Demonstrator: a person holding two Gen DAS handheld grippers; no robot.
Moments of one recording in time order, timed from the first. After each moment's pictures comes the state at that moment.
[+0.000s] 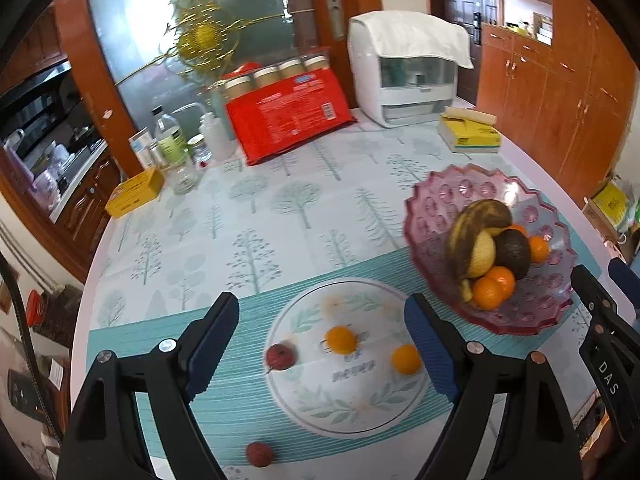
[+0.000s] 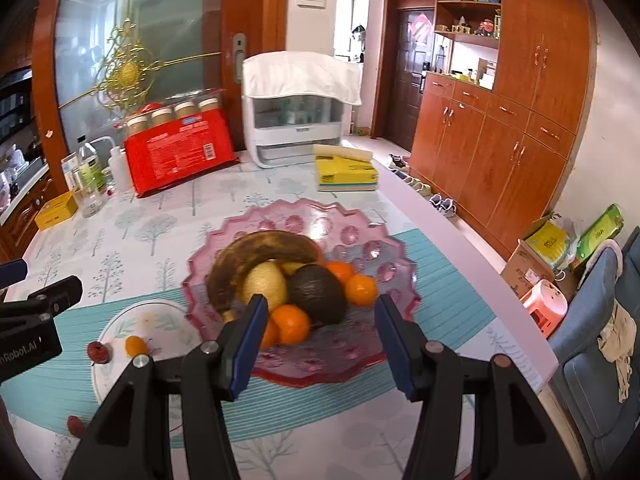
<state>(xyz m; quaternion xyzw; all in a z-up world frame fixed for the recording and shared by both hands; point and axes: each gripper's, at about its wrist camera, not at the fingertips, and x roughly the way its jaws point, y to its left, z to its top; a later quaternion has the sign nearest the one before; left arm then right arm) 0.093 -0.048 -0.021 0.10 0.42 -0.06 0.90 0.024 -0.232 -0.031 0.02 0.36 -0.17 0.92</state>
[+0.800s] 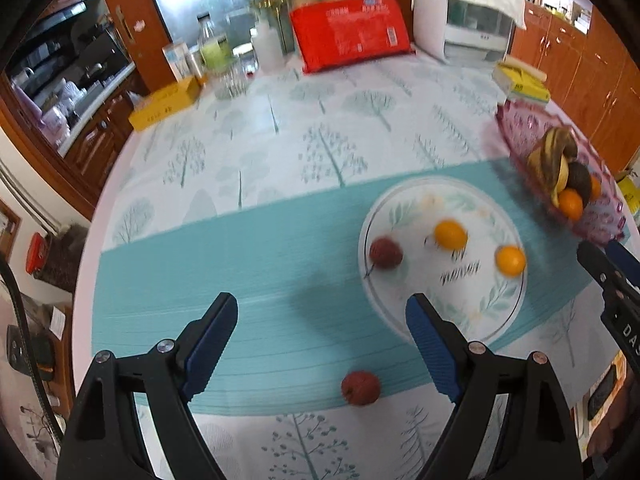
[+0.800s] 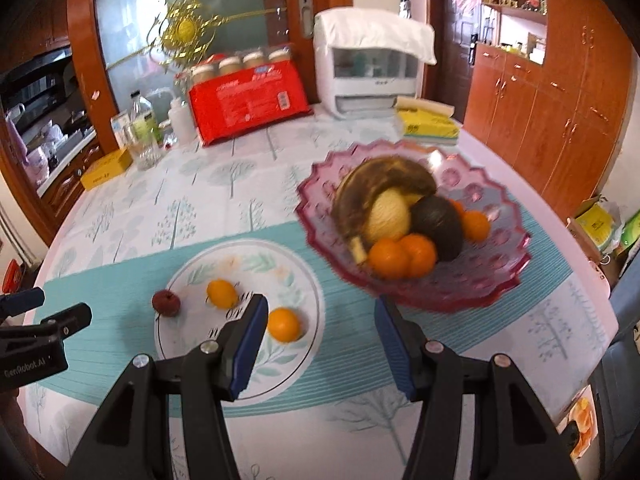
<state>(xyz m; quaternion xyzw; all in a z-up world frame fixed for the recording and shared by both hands) 0.076 0.079 -0.092 0.08 0.52 -0.03 0.85 0.028 -0.146 -0.083 0.05 0.42 -0.08 0.90</state>
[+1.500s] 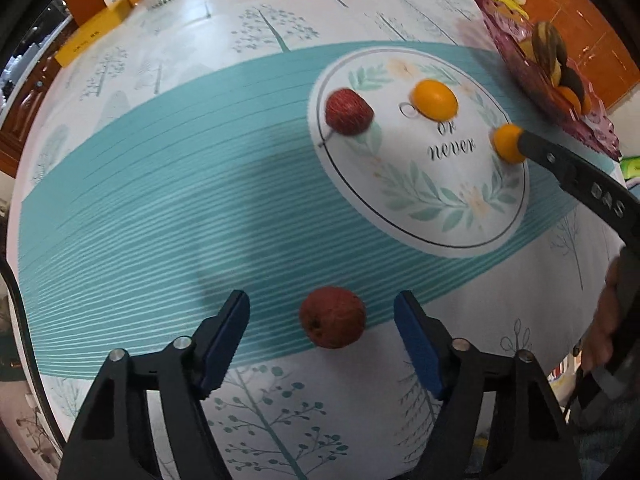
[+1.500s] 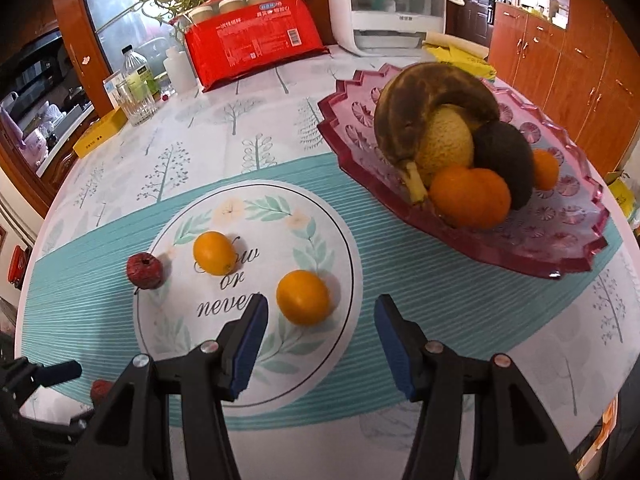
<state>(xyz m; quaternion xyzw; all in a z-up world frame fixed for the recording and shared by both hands) 0.068 0.075 -0.181 0.06 0.63 -0.12 0.76 0.068 -0.138 -0.155 0.07 0.49 -0.05 0.87</state>
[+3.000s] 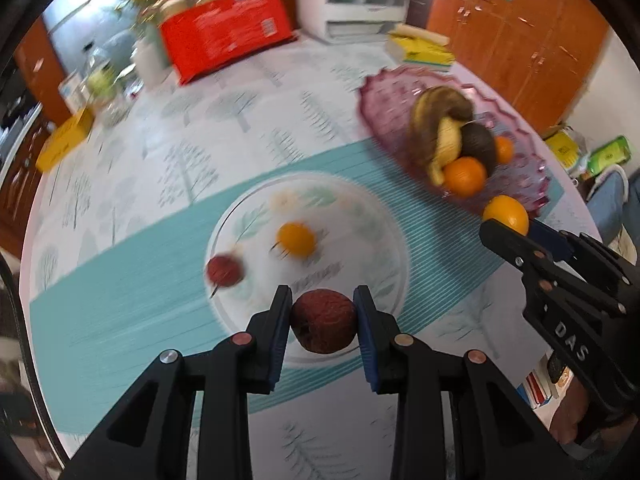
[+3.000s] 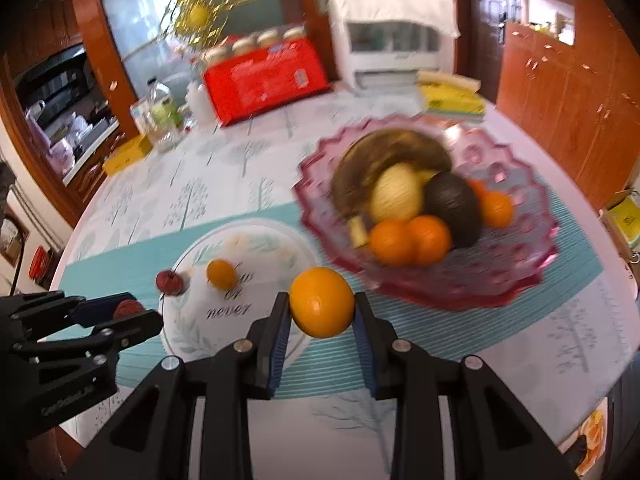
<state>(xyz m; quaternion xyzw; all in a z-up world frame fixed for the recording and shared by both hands) 0.076 -0.038 -0.089 0.10 0.52 -0.19 0.83 0.030 -0.187 -0.089 0.08 0.44 -0.02 0.90</state>
